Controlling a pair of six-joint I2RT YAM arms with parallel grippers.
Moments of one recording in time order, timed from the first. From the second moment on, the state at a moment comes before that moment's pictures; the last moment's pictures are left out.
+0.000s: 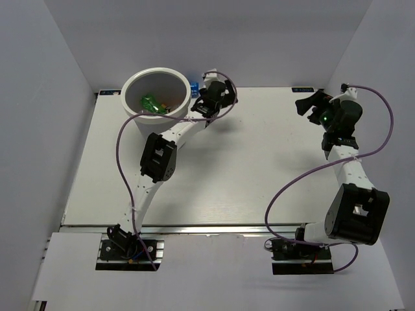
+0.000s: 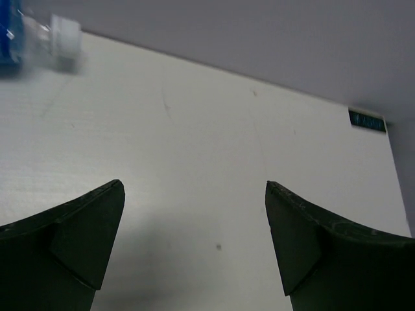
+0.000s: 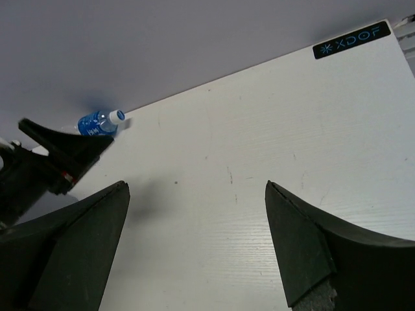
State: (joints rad) left arm -0.61 2.51 2.24 -0.12 -0.33 -0.59; right arm -0.20 1.38 0.98 0.25 -0.36 0.44
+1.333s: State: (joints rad) left arm -0.33 2.97 2.53 0.41 -0.51 -1.23; right arm -0.22 1.60 1.12 0.17 -0.38 0.35
